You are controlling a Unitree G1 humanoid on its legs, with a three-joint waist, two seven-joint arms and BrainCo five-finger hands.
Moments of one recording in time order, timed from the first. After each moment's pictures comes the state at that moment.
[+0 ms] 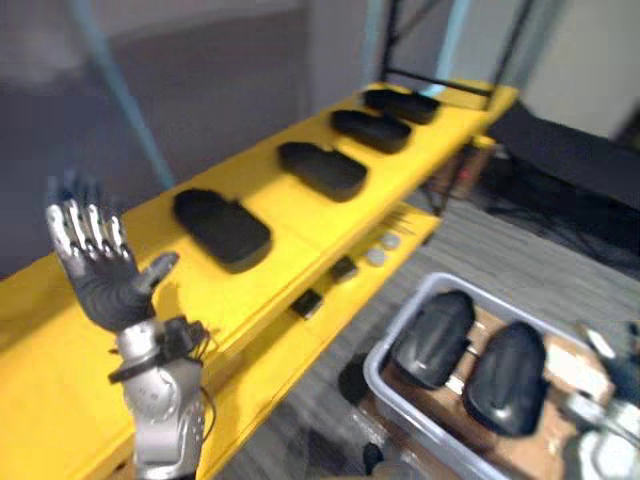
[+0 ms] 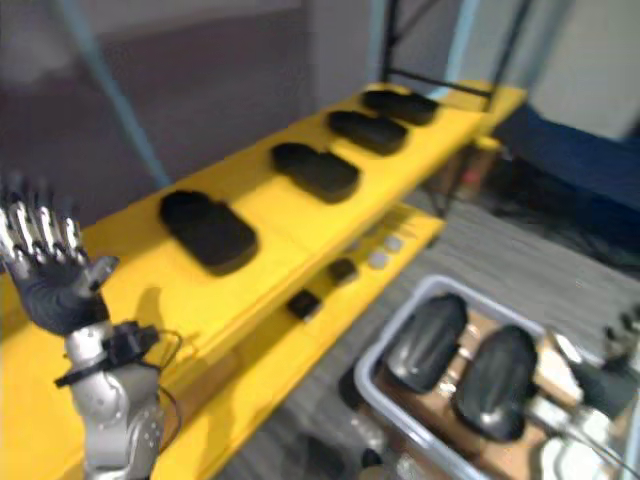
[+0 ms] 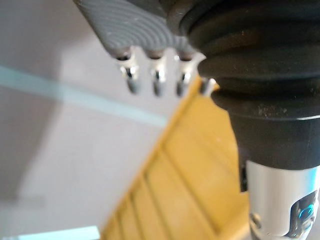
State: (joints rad) left arm -0.04 0.16 0.09 -0.39 -0.21 -0.46 0.43; right arm 0.46 -0.14 -0.55 -0.23 0.34 -0.42 -0.17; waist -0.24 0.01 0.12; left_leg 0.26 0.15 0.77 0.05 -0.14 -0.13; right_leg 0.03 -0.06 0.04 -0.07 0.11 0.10
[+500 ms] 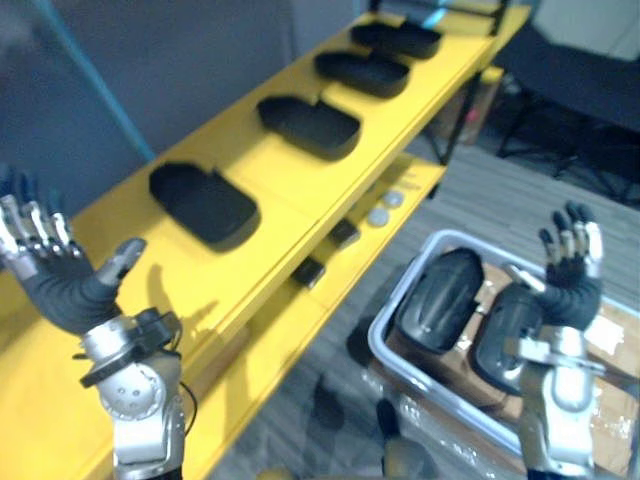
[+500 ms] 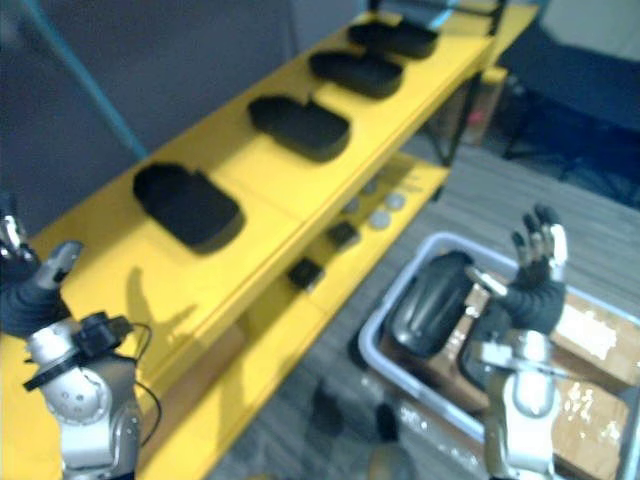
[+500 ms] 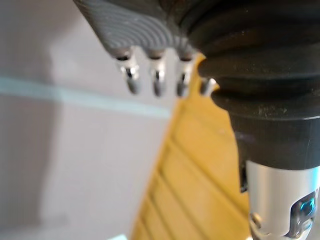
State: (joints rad) left arm 0.09 0.14 0.23 -0.50 -0.15 -0.48 0.45; right arm 0.02 -0.20 -0.23 -0.18 0.28 -0.37 -0.05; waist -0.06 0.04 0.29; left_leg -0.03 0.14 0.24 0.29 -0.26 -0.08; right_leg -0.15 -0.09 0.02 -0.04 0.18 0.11
